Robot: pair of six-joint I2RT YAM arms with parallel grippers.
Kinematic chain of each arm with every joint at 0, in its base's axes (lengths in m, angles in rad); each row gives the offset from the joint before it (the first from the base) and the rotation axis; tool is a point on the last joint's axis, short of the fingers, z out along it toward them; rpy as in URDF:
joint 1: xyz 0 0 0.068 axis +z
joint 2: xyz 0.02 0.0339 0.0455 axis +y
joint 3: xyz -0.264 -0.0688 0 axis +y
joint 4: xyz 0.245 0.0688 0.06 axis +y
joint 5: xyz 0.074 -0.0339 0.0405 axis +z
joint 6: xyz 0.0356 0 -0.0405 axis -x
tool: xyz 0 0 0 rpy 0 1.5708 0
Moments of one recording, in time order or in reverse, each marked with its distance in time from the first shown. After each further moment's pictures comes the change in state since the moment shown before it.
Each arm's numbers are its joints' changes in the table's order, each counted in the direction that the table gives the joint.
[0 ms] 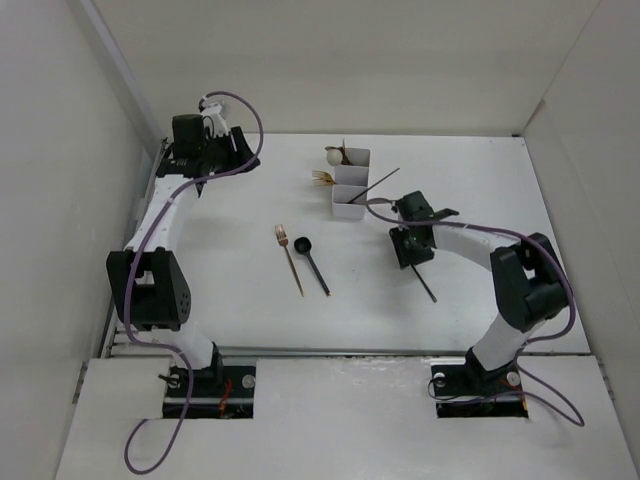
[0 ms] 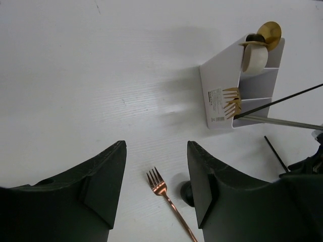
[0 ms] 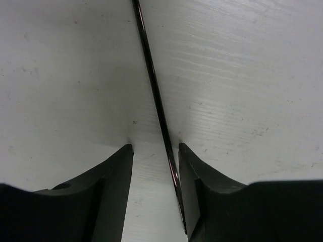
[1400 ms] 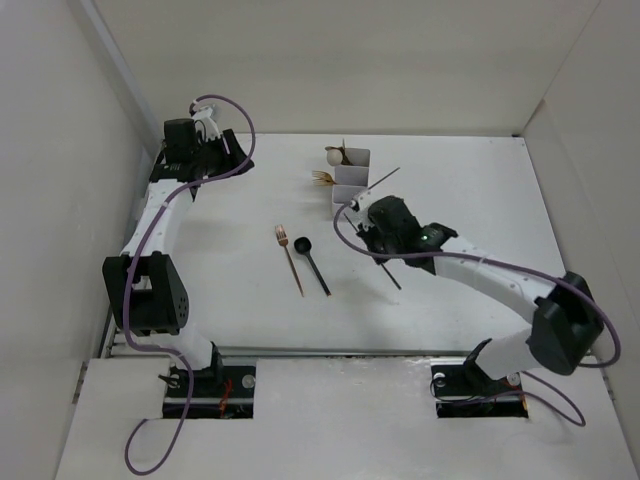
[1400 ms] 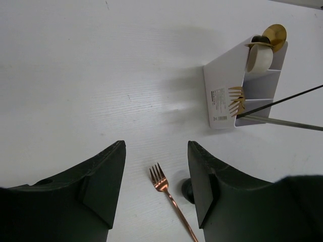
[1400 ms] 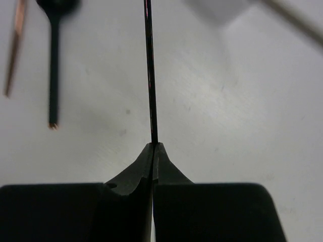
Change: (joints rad) left arm 0.042 -0.045 0.054 -0.021 -0.020 0.024; right arm 0.323 -0.236 -0.035 -0.086 -0.060 0.123
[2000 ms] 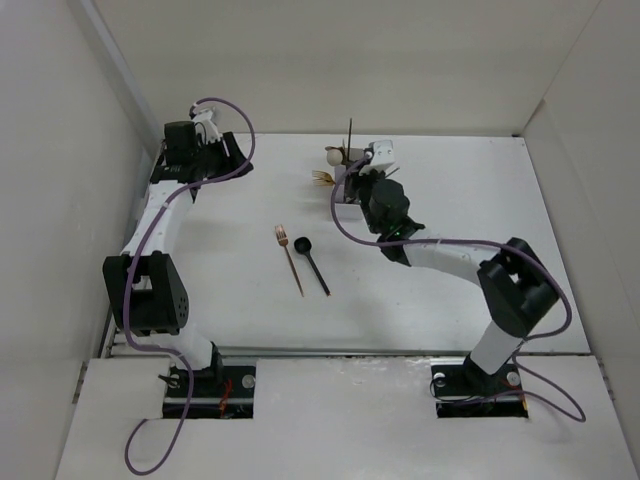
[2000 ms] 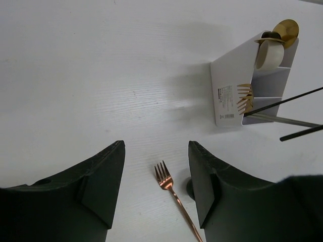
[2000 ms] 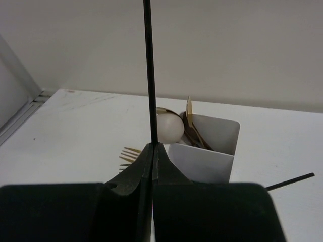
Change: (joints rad) left arm 0.003 0.000 0.019 -0.002 0.012 -0.011; right arm -0.024 0.226 -0.002 -1.217 -0.286 -0.071
